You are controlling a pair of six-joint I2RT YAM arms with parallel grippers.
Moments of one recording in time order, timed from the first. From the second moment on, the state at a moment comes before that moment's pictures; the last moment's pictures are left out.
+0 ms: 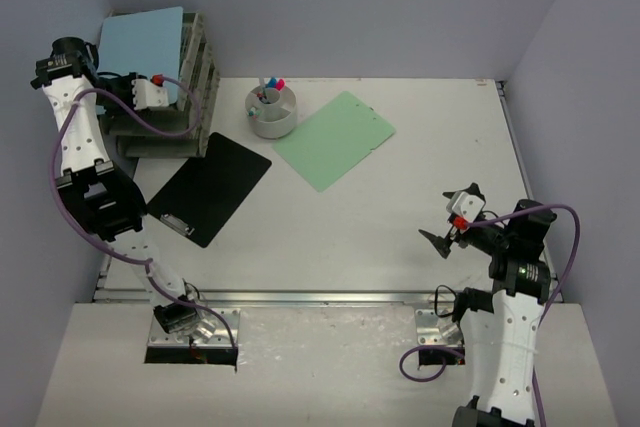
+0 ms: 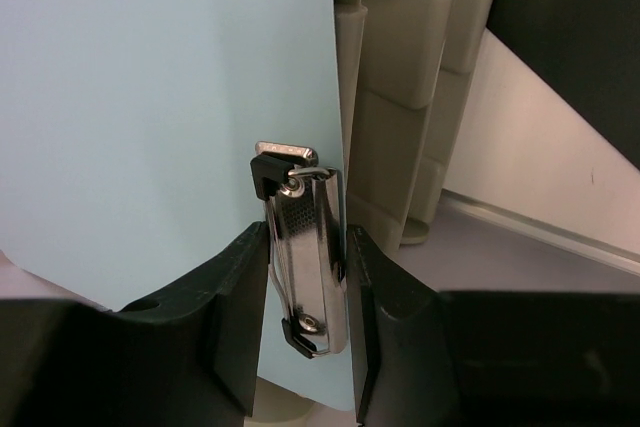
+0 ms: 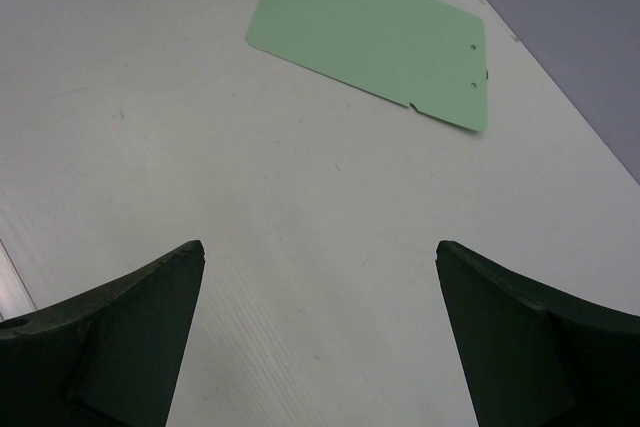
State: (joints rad) left arm 0.48 1.98 2.17 -1.32 0.55 1.90; right arm -0.34 0.47 0.51 -0.62 -1.06 -0.90
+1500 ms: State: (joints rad) left arm 0.47 1.58 1.80 -0.54 0.79 1.17; right arm -0.34 0.62 0.58 -0.52 -1.03 -0.71
